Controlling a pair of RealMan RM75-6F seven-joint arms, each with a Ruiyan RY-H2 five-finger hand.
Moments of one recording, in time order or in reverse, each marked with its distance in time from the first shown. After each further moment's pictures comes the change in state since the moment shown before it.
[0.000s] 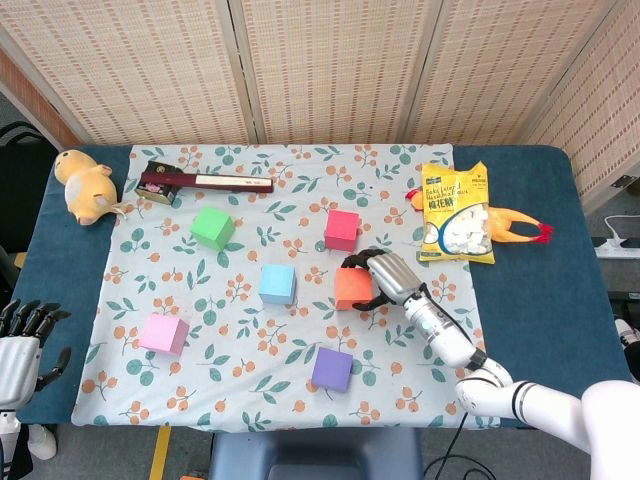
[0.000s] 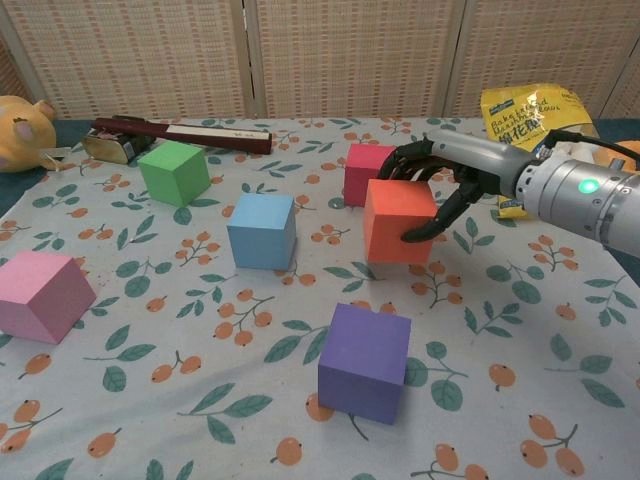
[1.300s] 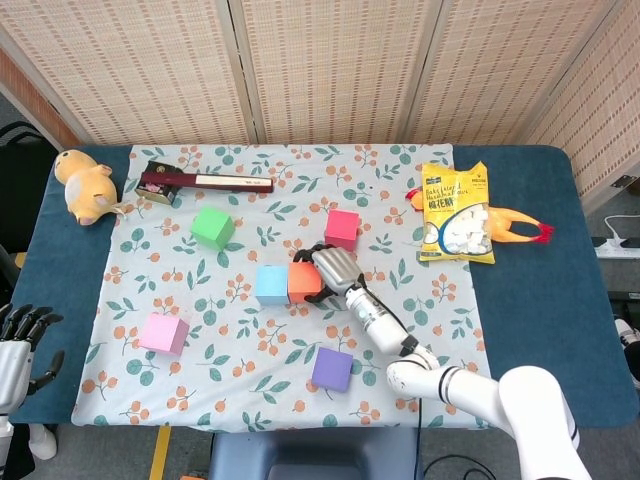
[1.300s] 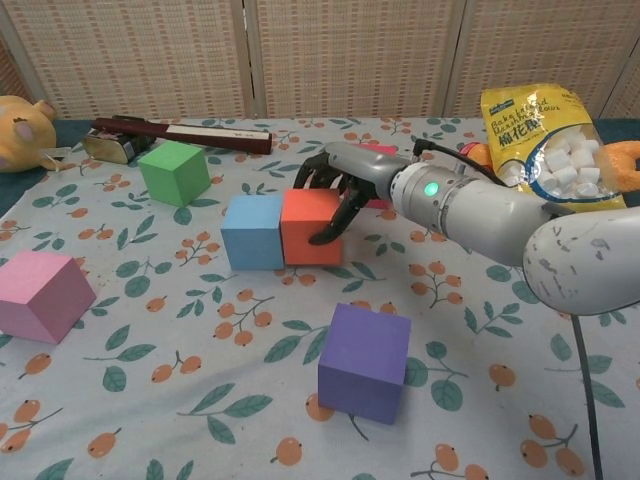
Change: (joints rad) left arm 0.012 -0.019 0.004 0.069 -0.005 0.003 -0.066; right arm 0.218 -0.271 0.106 0.231 0.222 -0.119 -0.219
